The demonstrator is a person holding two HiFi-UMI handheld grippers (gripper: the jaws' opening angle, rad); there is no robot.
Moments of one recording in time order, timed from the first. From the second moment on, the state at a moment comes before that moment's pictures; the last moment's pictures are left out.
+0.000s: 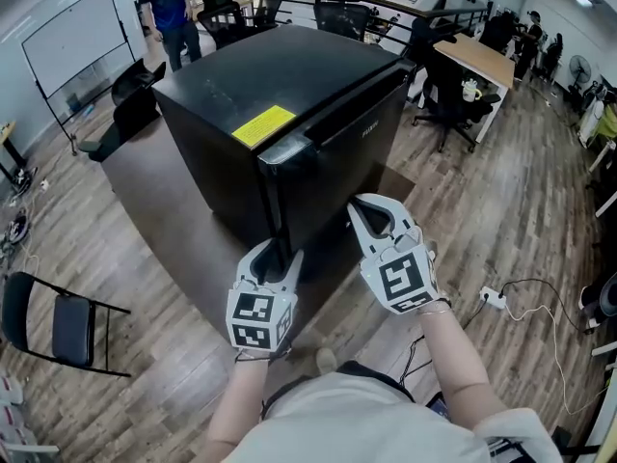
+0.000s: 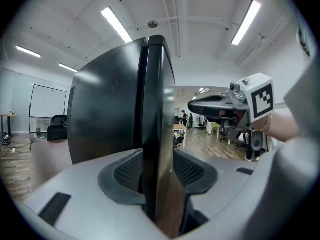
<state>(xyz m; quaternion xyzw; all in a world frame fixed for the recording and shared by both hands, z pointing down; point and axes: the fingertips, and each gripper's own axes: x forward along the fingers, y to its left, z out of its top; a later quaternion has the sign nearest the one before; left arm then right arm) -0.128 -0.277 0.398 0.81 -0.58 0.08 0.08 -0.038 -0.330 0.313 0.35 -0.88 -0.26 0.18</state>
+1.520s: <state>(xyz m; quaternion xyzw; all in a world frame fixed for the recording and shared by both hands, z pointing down) -0.134 -0.299 0.406 0.80 -0.60 0.09 0.07 -0.063 -0.391 0.253 0.20 -0.69 -0.59 0.37</state>
